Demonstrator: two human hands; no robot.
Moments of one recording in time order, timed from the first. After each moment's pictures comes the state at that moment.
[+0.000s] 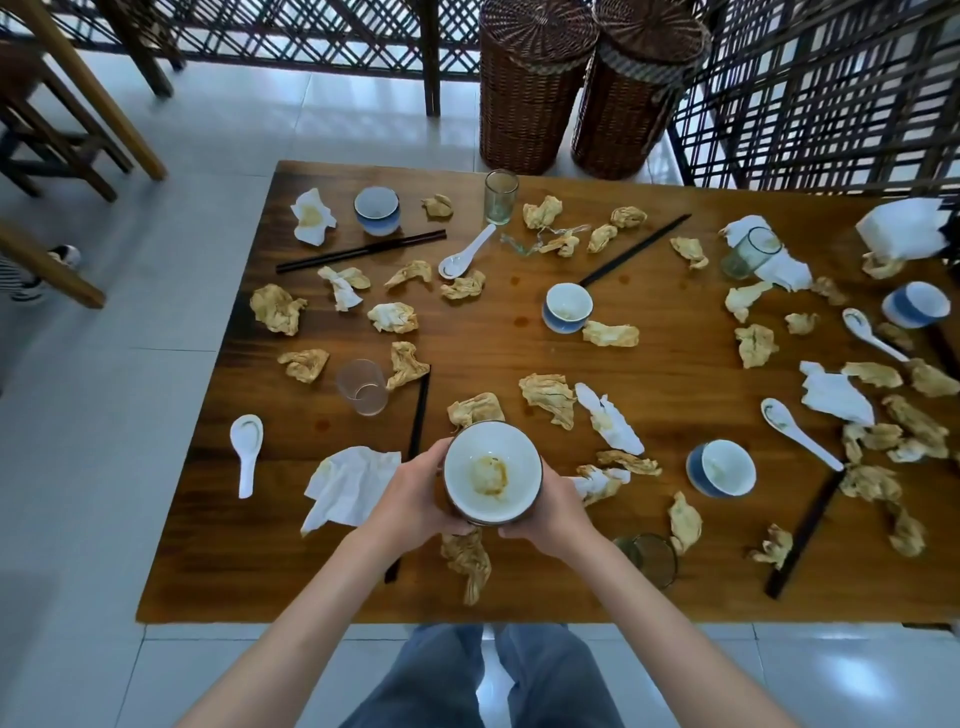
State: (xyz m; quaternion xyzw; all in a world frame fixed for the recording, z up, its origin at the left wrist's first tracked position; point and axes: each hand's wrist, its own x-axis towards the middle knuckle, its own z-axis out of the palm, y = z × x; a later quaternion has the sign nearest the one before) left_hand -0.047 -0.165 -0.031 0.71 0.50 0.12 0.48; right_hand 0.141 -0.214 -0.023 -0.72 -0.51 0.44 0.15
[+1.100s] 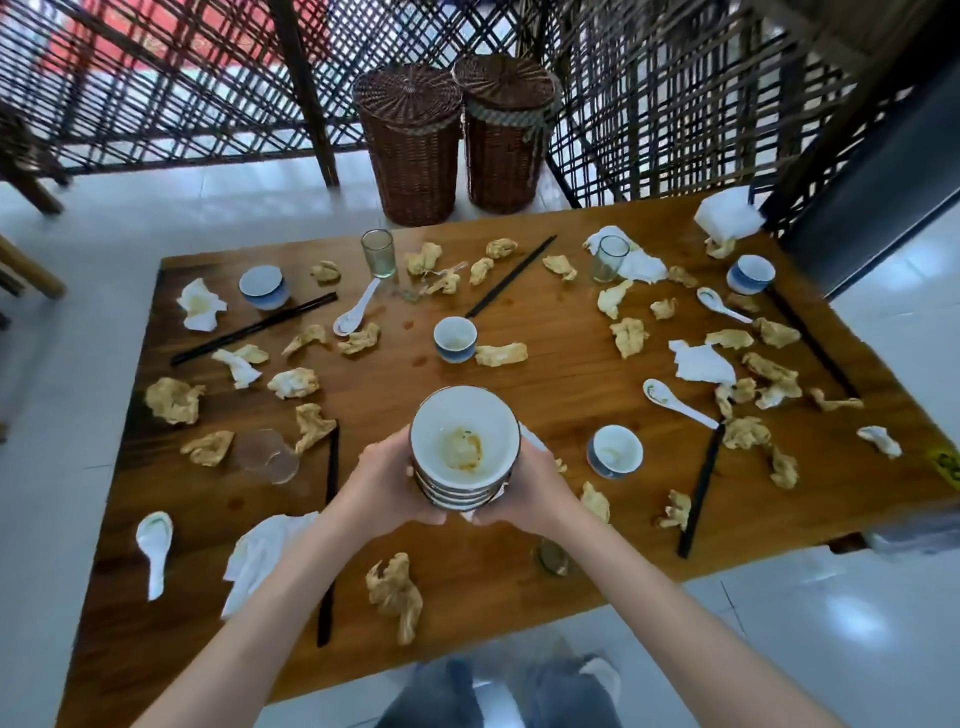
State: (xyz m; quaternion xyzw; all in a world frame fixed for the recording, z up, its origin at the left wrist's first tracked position) left_hand 0.029 -0.134 0.048 0.77 0.44 0.08 0.45; right_hand 0.208 -0.220 0.049 -0.72 -0.49 0.41 0.27
